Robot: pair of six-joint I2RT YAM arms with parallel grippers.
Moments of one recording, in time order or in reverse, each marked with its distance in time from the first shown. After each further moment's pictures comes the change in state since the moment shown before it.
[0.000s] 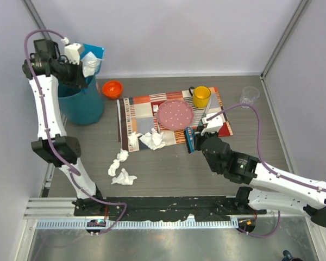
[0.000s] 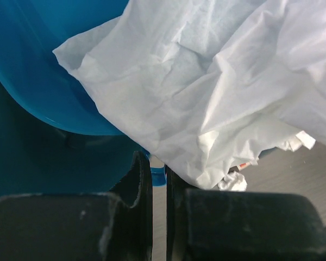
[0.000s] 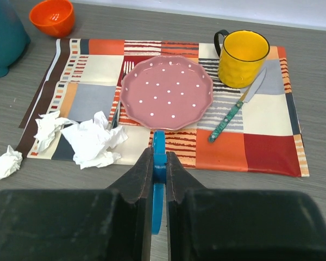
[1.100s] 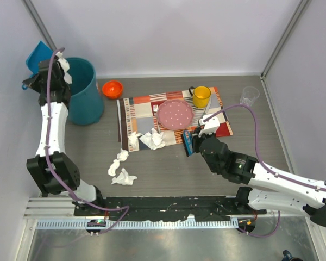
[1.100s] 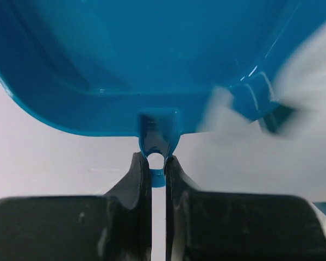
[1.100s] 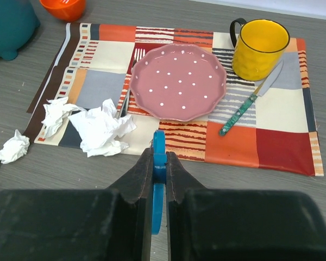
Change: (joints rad) left arm 0.035 -0.348 -0.773 1.034 -1.116 0.607; right arm -0.001 0.011 -0.016 -0.011 -0.060 0.014
